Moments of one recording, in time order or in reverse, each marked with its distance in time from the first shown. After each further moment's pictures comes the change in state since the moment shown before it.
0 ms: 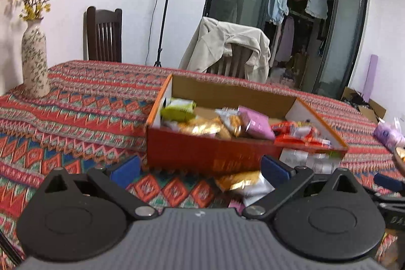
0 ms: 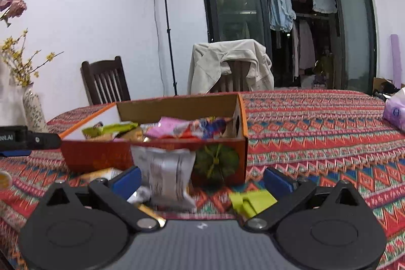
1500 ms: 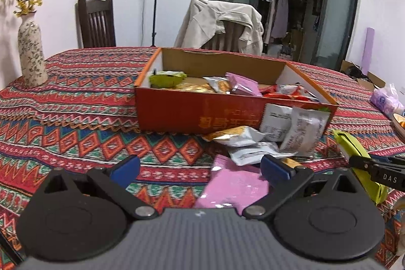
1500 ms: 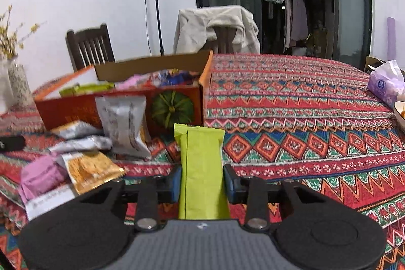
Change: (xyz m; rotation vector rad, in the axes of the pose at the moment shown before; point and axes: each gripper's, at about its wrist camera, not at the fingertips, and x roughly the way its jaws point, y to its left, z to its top) left arm -0.013 -0.026 -0.027 0.079 0.087 0.000; right arm -0.005 -0.040 -0.019 0.010 0.136 -0.049
